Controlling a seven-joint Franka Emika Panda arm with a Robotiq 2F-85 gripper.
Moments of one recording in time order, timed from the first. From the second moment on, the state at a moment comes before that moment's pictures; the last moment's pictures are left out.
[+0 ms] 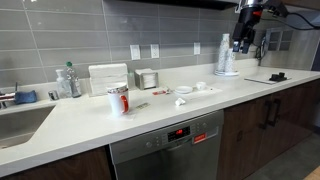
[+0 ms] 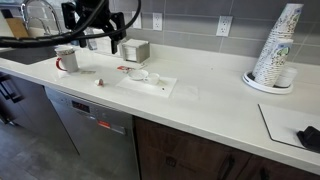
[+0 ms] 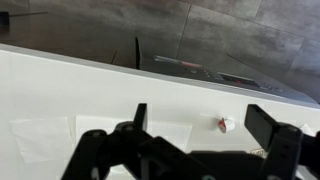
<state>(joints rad) -0.02 -0.36 -0.33 -2.23 0.03 1.90 -0.62</state>
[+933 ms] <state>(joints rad) -0.07 -0.11 -0.12 -2.11 0.01 1.98 0.16</state>
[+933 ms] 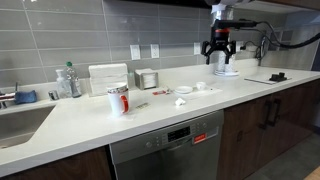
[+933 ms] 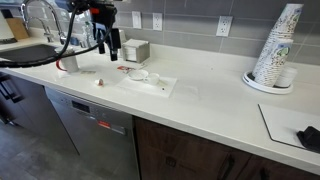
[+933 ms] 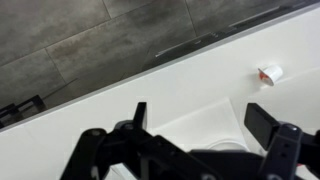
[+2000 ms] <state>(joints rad) -0.04 0.08 -0.07 -1.99 -0.20 2.20 0.62</state>
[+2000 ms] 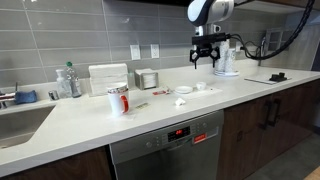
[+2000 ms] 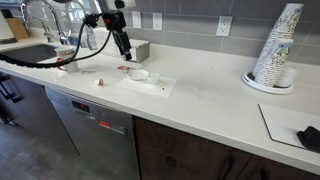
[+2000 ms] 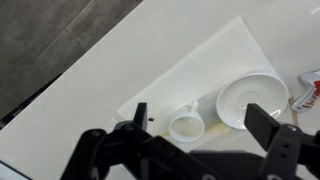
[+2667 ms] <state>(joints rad) -0.02 0.27 -0.06 -1.88 -0.18 2.18 0.79</state>
